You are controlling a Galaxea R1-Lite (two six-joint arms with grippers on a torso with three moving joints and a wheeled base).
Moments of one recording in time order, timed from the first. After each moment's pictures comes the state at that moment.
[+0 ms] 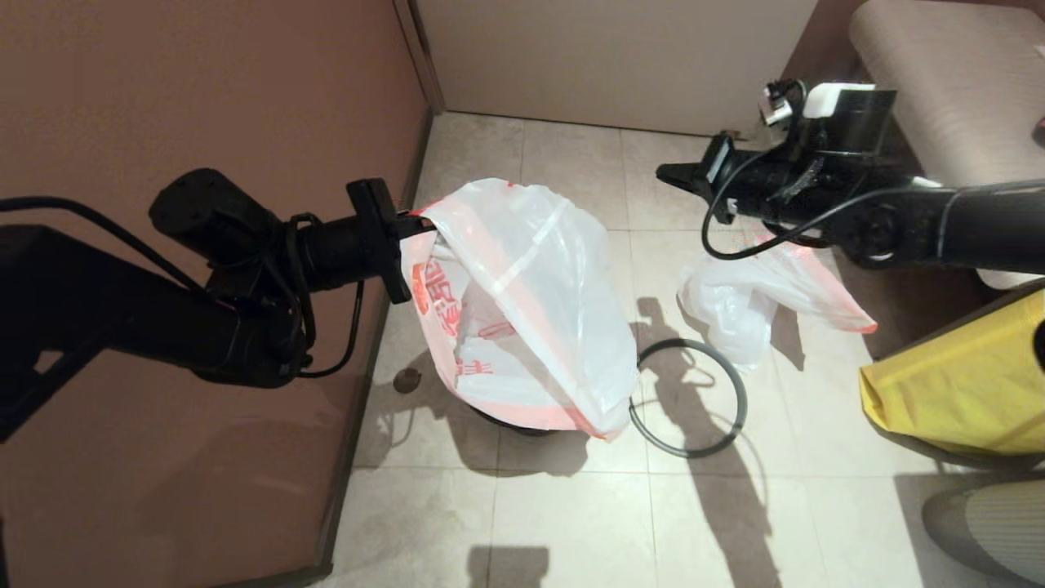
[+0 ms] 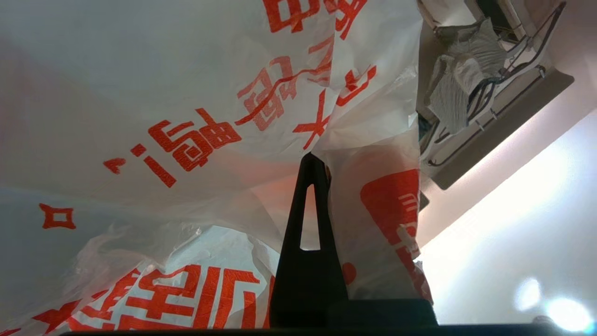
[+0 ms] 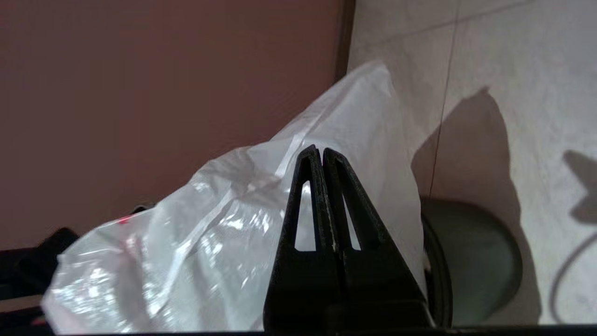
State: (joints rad) left arm -0.18 2.04 -1.18 -1.52 -1.23 -2.36; right arm 0.26 2.17 -1.90 -0.33 0.50 0.67
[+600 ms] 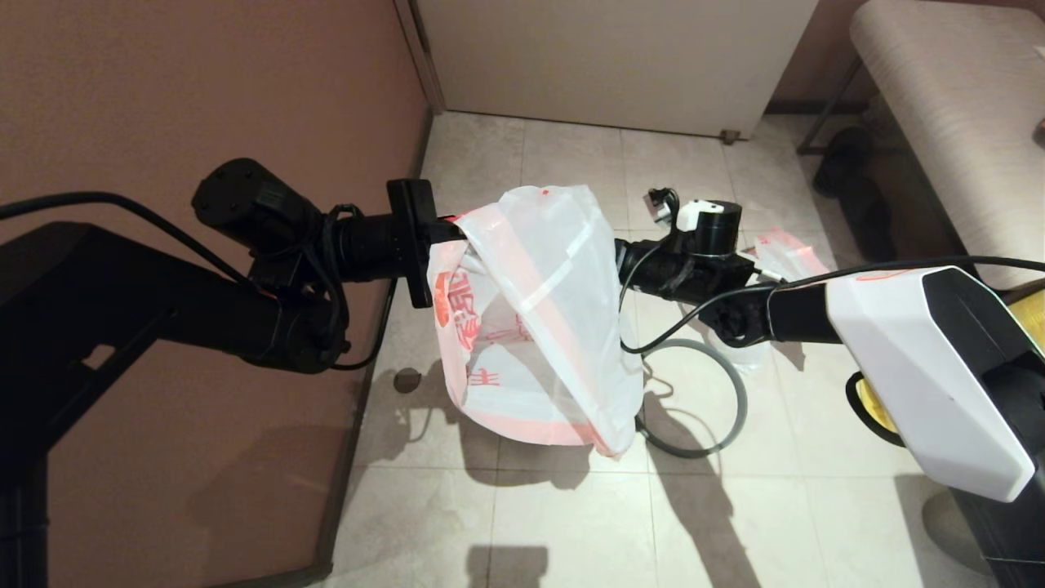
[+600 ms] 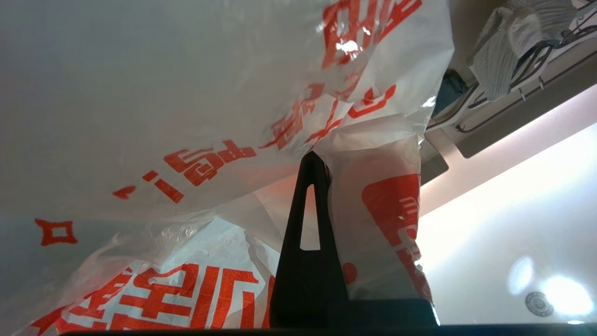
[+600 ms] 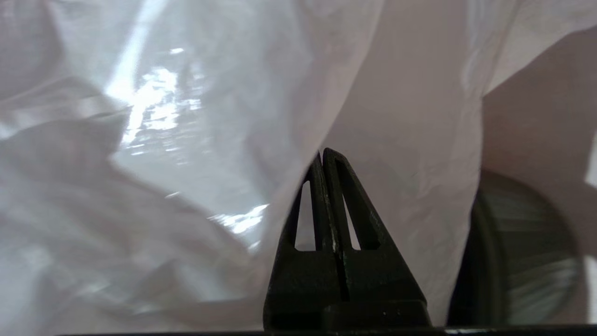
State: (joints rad) left arm -0.26 2.09 -1.30 -1.52 -1.38 -2.47; right arm 0.39 2.46 -1.99 -0.48 0.54 0.57
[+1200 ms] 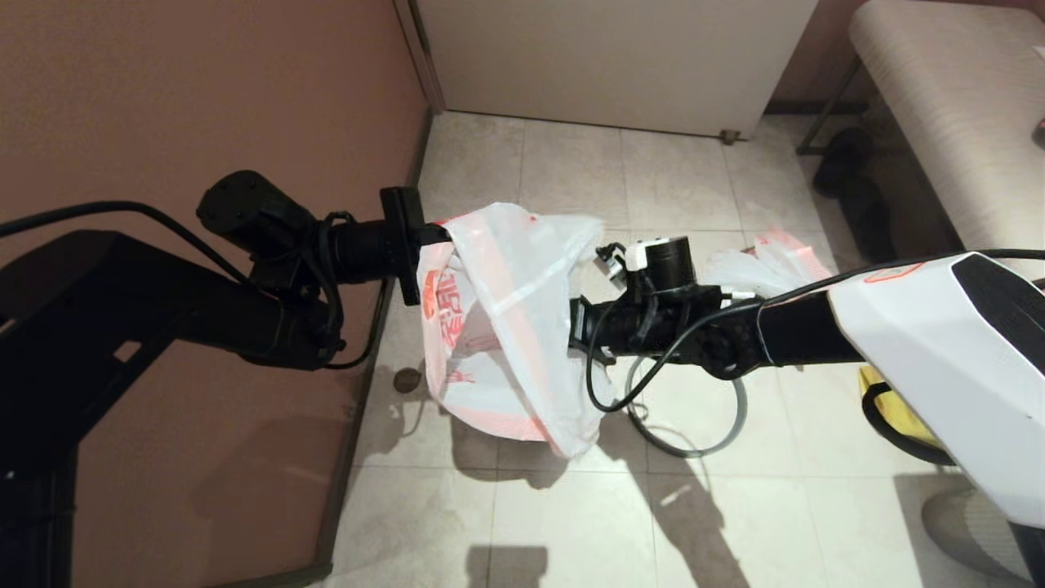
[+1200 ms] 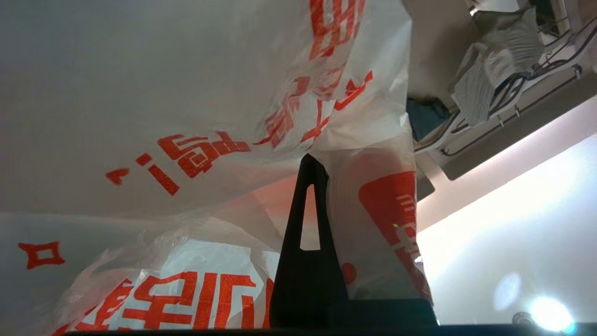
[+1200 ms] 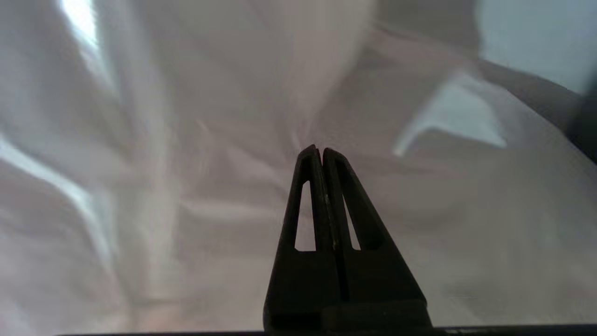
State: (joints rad) left arm -0.20 2.15 -1.34 -1.52 -1.37 -2.49; right arm 0.53 2.31 -1.70 -0.22 0.54 0.65
